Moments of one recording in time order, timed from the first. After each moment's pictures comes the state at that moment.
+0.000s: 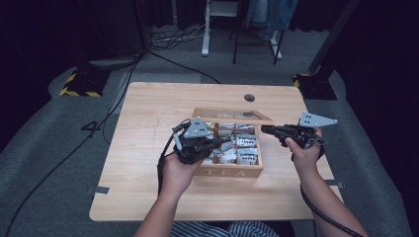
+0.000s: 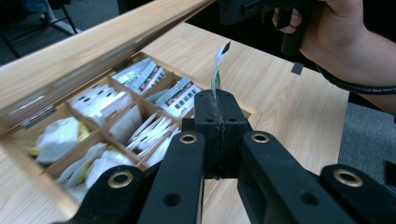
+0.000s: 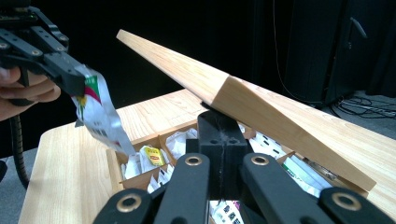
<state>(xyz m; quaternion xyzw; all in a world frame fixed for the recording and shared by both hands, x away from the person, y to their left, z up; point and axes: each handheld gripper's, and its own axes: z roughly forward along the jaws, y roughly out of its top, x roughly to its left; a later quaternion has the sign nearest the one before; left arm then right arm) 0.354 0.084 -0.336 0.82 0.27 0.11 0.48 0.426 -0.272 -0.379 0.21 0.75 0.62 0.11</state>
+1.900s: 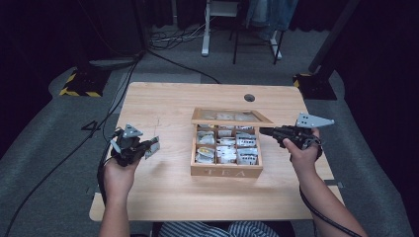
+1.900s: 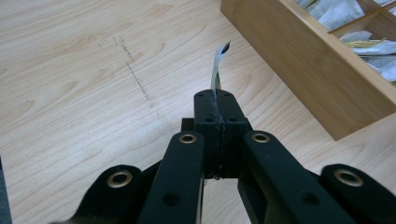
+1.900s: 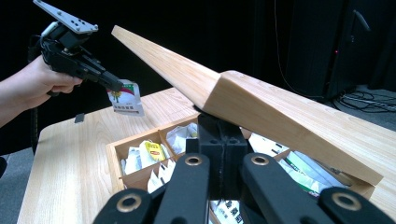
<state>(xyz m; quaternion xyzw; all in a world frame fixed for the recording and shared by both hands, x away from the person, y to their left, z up) 0.372 0.239 -0.405 0.79 0.47 0.18 0.34 0.427 -0.268 -0.383 0.21 0.75 0.61 0.11</state>
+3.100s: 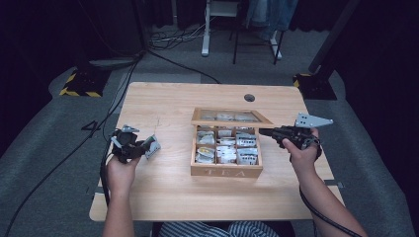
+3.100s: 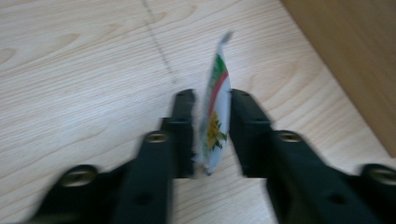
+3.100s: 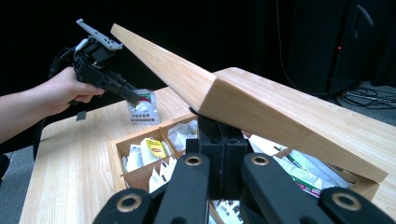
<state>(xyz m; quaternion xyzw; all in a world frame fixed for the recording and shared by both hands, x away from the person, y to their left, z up) 0.402 0.256 -0.442 0.76 0.54 0.14 0.32 0.428 -0.267 -0.385 0.21 0.76 0.61 0.10</state>
